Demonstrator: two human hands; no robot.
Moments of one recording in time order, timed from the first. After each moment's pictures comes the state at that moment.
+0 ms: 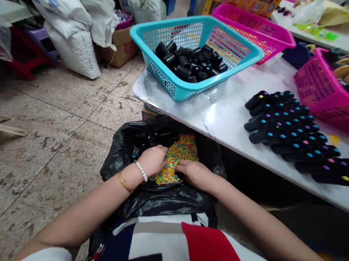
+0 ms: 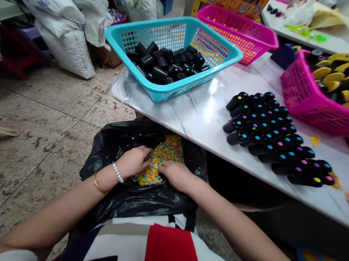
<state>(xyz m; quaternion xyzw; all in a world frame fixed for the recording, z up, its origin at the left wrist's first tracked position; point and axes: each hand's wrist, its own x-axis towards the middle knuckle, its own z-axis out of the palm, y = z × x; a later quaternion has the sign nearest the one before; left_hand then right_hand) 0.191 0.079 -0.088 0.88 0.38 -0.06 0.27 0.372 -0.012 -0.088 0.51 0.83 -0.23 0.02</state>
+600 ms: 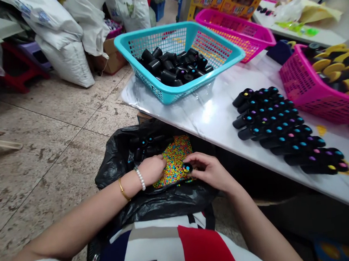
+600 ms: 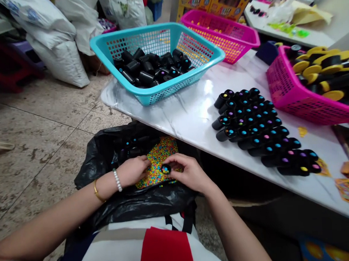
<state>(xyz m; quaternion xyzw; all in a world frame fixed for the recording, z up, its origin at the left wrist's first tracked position) 0.200 0.068 -0.096 0.92 0.29 -0.14 0.22 0.411 -0.029 -0.066 0.58 0.65 -0.39 -0.30</state>
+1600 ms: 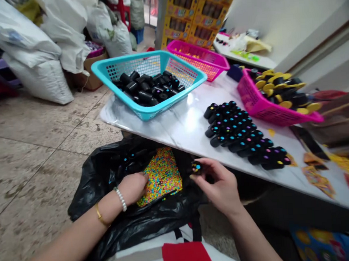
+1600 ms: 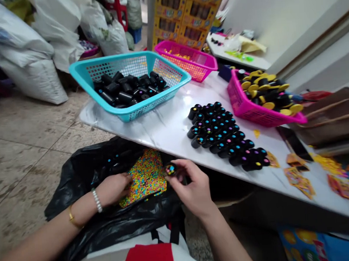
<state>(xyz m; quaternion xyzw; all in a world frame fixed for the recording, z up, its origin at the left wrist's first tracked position) 0.195 0.070 -0.101 0.92 0.29 -0.16 0.20 0.409 -0.068 -0.018 0.71 0.54 -0.15 -0.43</state>
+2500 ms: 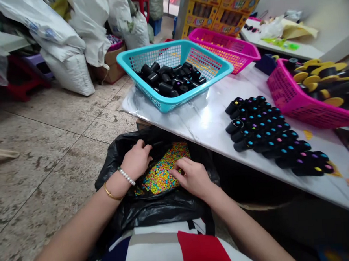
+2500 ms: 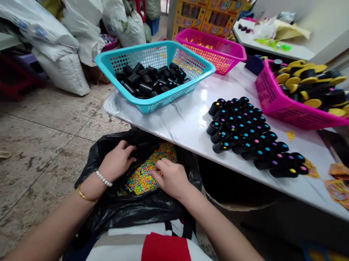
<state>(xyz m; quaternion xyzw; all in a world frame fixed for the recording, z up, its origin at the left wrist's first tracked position) 0.174 0.101 -0.077 0.89 0.44 0.00 0.09 0.363 -0.018 -0.065 0.64 0.73 -0.12 -0.20</state>
